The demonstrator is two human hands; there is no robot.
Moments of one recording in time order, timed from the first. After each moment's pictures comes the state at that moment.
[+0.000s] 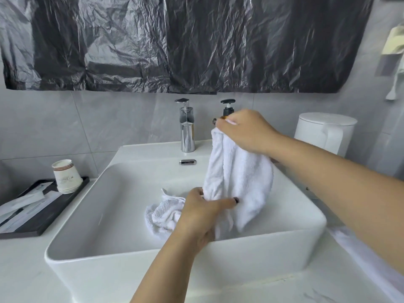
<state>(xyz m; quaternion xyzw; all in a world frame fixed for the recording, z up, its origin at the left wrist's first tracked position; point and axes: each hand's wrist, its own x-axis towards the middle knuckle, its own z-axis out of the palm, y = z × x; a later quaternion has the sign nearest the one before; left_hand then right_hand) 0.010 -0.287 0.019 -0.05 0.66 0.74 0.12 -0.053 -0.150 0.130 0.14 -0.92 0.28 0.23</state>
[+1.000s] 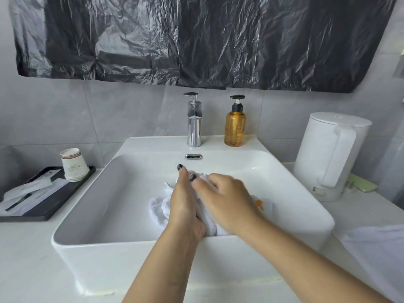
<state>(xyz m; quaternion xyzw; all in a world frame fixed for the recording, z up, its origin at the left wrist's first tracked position) 0.008 -0.293 0.030 -0.15 0.41 0.89 0.09 0.015 -0.210 0.032 0.07 -0.90 0.39 0.16</state>
